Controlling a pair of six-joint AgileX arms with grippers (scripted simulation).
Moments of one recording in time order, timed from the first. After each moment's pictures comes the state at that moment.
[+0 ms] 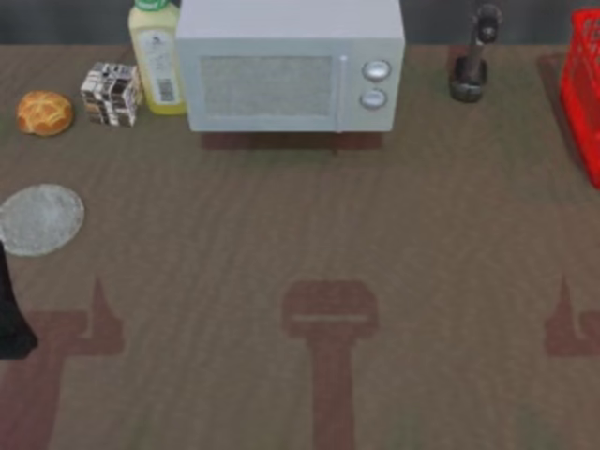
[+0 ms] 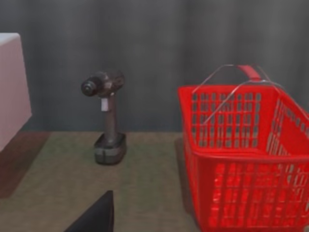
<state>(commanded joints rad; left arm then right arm) 0.00 0.00 0.00 0.00 0.00 0.00 0.00 0.00 0.00 0.00 0.00 0.00</state>
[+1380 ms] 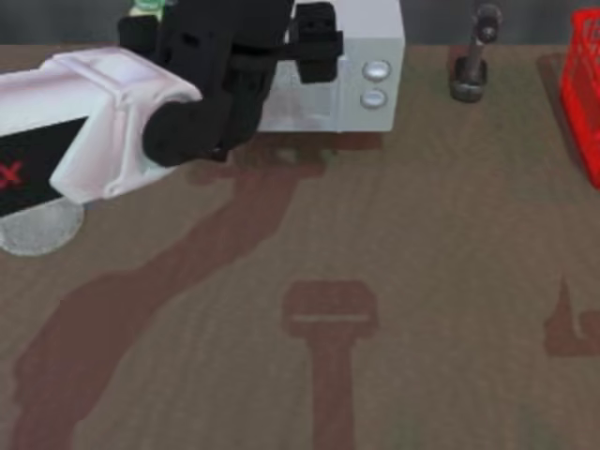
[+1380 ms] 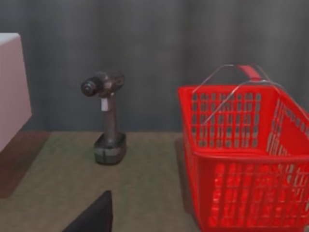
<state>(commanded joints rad) -0.67 1.66 1.21 -0.04 -0.60 -0.35 0.00 0.00 0.00 0.00 0.00 0.00</state>
